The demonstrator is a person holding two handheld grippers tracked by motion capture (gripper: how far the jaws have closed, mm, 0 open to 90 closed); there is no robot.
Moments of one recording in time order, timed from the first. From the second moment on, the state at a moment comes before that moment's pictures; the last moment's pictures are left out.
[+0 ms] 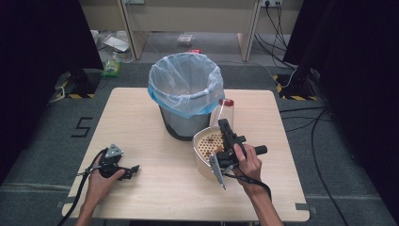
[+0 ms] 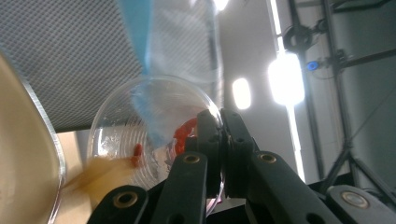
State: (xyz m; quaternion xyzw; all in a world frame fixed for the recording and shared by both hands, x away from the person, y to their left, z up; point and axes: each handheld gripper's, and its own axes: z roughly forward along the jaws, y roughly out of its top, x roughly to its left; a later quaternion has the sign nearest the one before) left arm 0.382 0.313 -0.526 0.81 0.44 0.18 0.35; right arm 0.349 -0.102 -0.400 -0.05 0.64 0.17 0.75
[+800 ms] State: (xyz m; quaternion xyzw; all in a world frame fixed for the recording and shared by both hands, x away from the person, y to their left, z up) left arm 0.382 0.313 -0.526 0.81 0.44 0.18 0.35; right arm 0.351 -0.110 -0.388 0.02 0.65 0.25 0.72
